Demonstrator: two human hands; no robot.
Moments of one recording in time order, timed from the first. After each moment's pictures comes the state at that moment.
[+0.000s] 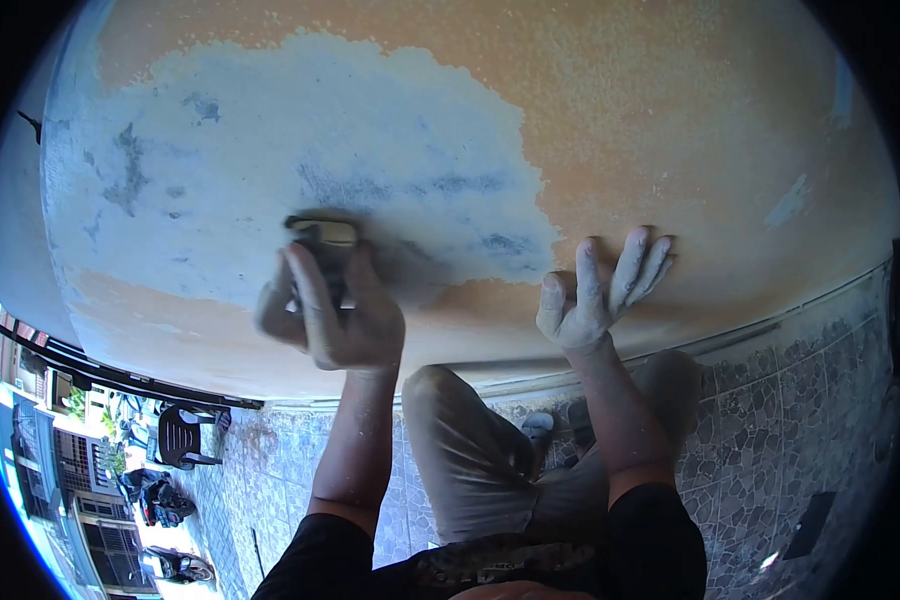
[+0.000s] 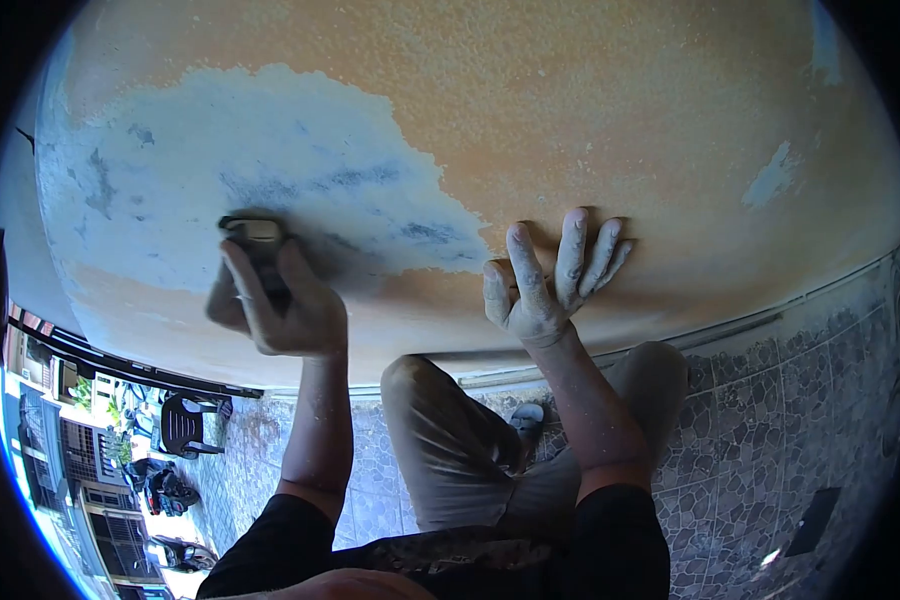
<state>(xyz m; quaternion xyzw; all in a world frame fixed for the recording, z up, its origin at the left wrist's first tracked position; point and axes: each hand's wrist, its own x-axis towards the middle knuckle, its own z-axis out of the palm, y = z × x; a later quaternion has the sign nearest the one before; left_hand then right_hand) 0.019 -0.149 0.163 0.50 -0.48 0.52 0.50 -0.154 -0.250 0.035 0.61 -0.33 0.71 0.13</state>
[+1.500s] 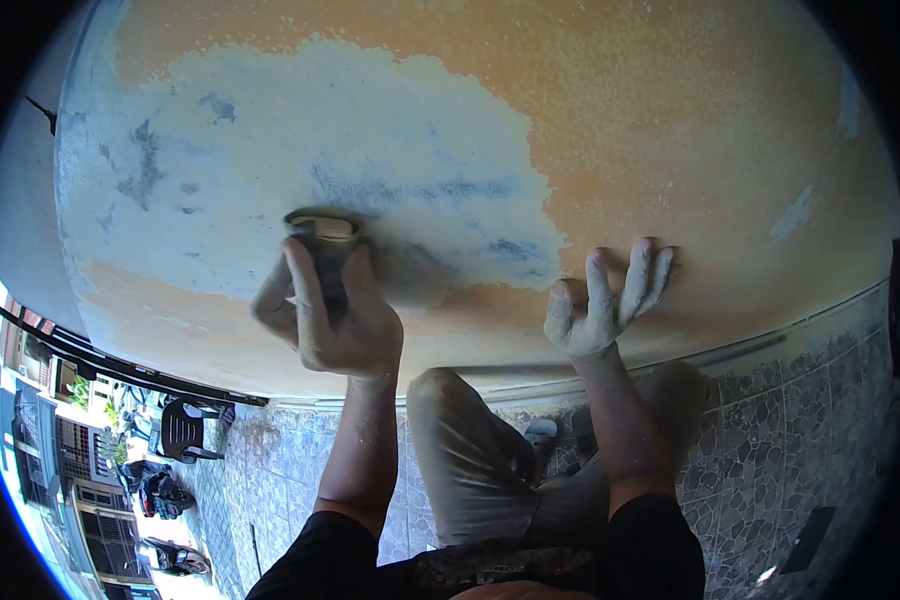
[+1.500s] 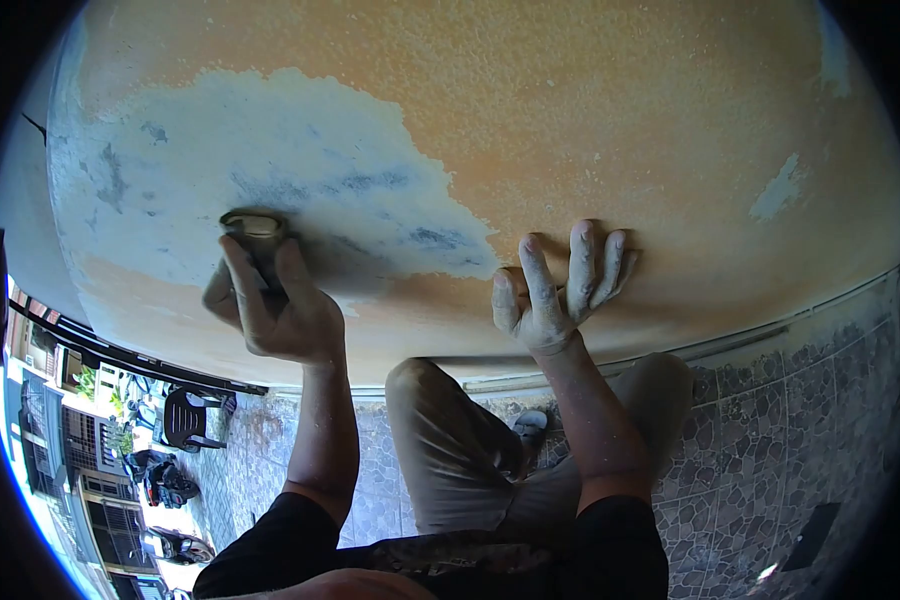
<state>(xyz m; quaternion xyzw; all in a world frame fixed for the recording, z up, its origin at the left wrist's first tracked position) 0.013 -0.145 0.169 0.52 -0.49 0.49 0.50 -0.157 -0.251 0.035 0.60 -0.31 0.72 0.13</state>
